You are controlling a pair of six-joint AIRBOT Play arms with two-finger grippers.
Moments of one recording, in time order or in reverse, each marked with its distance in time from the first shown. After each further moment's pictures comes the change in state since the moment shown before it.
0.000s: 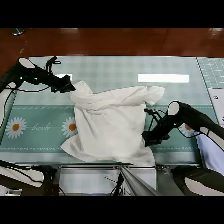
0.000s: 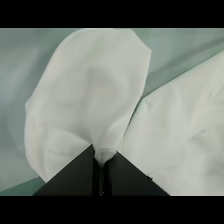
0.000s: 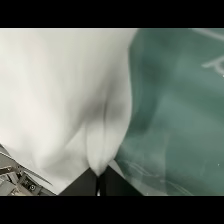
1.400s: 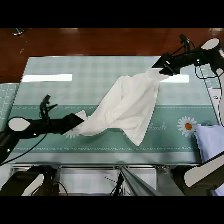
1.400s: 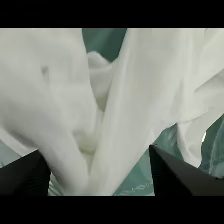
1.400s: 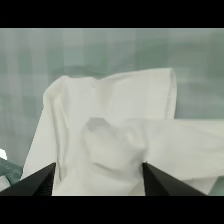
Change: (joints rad) left arm -0.101 0.884 -0.956 -0.165 0.341 -0.106; right arm -0.436 -0.563 1.129 0.232 0.014 0.008
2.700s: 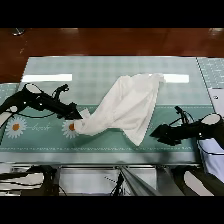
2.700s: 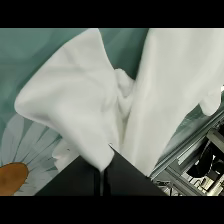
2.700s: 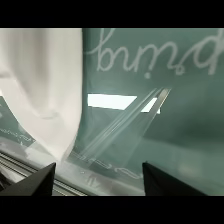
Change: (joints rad) left arm 0.048 -0.657 0.469 0.077 -0.412 0.235; right arm -0.030 0.843 -1.383 -0.011 -0.094 -0.109
